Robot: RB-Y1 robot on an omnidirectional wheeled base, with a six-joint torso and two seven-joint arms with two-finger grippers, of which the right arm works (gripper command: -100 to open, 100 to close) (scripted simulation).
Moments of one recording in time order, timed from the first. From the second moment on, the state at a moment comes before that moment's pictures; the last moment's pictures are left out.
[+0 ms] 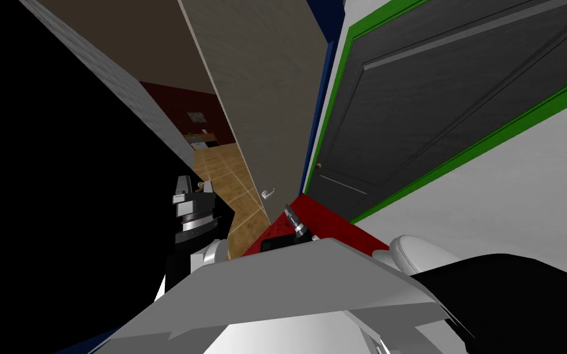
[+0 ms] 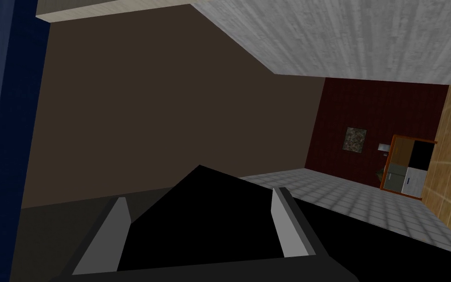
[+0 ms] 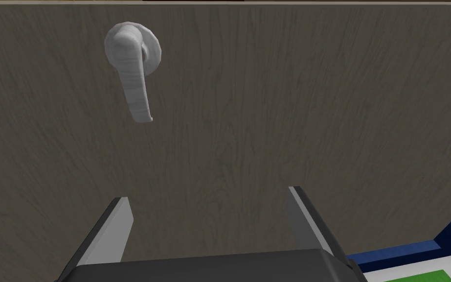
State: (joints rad) arm 0.36 -0.12 0.39 -1.36 0.25 -0.73 -0.18
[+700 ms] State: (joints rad) arm 0.32 -0.12 0.45 -1.17 0.30 -0.79 -0.21
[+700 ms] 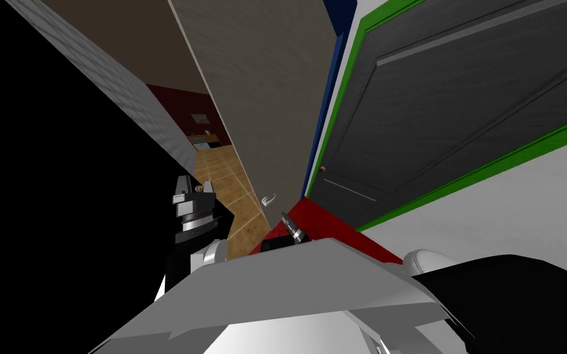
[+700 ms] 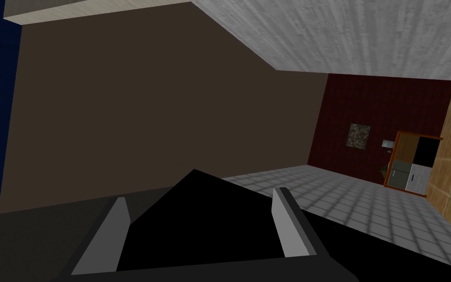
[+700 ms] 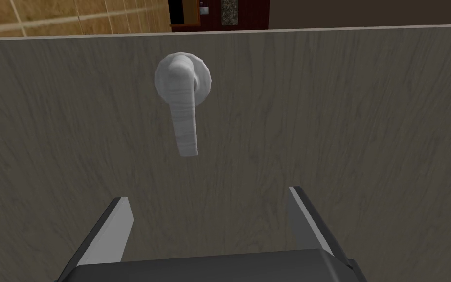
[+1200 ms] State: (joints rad) arm 0.30 -0.12 0.47 -1.13 0.32 -0.79 -0.22
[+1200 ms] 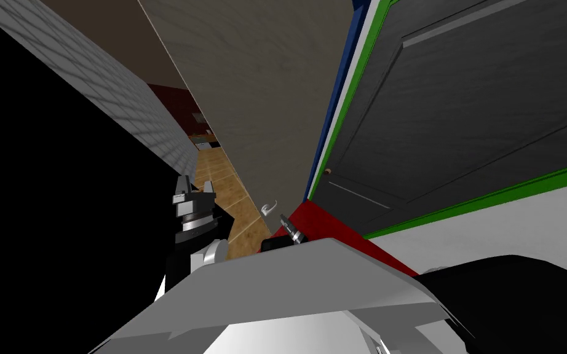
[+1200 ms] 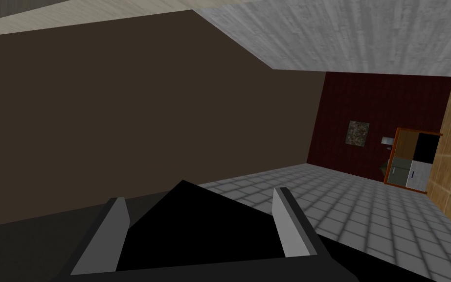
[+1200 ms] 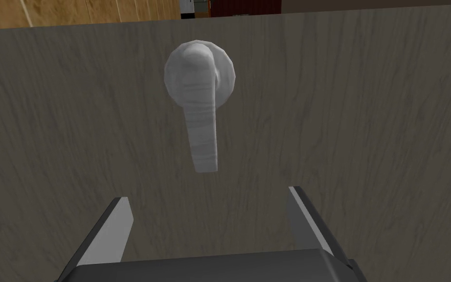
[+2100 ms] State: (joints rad) arm 0.27 -0.09 0.46 -1.08 0.31 -0.78 -0.21
